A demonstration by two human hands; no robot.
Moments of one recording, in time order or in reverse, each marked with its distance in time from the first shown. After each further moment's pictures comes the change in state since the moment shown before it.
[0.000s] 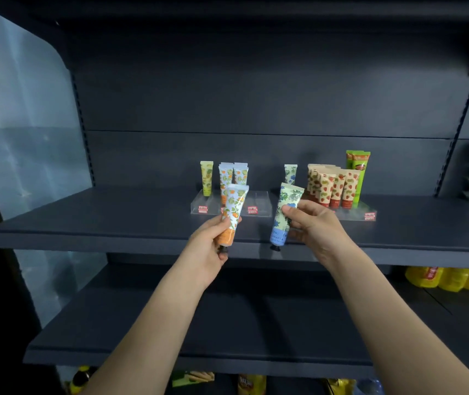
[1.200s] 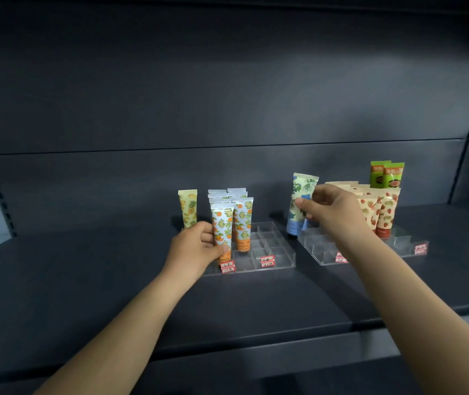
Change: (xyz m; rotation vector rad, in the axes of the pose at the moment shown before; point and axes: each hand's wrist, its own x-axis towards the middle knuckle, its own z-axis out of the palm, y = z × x) left_hand 0.201 0.039 -0.038 0.942 -0.084 0.401; right_hand 0.164 0.004 0.005 -0.482 0.361 -0.242
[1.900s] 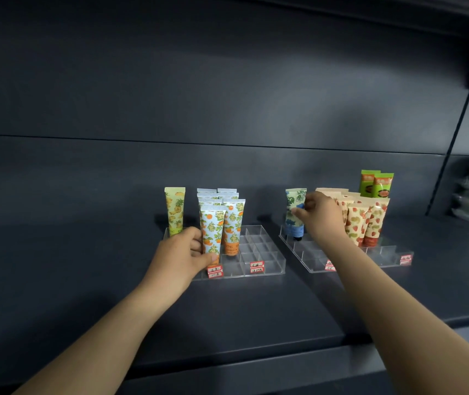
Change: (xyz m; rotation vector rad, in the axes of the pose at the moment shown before) left_hand -0.004 -0.003 0.001 0.093 -0.016 0.065; right_hand 0.035 0.023 0.010 -0.525 0.111 0.017
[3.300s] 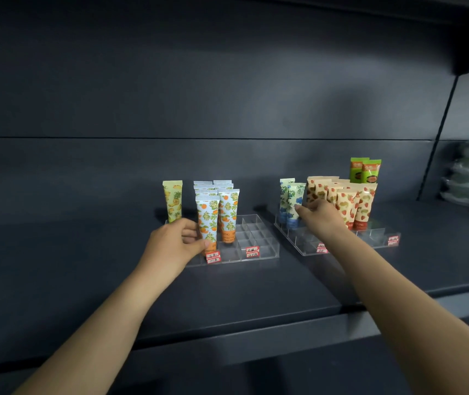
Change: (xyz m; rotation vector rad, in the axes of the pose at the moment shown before) left_hand -0.006 -0.003 -0.009 0.116 0.066 0.031; right_hand -0.020 0.018 -0.011 0.041 -0.167 0.213
